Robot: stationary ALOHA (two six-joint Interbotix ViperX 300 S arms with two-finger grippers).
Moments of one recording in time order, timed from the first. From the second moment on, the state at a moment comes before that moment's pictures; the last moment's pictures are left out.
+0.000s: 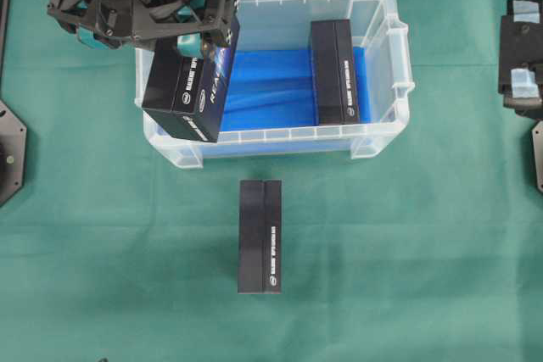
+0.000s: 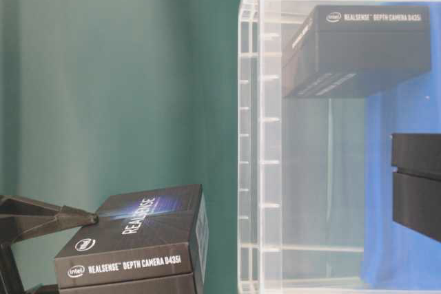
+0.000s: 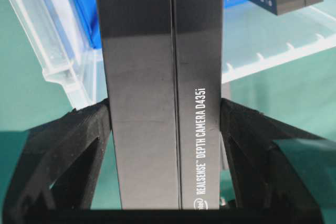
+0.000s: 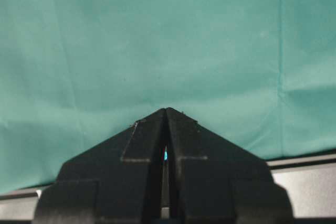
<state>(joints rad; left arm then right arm) 0.16 -0.10 -0.13 0.02 1.48 -1.24 0.00 -0.65 0.54 -0.05 1.41 0.26</state>
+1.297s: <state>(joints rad) -0.26 -0.10 -0.12 0.02 1.55 -1.69 0.00 -0.65 0.54 -0.05 1.41 0.26</state>
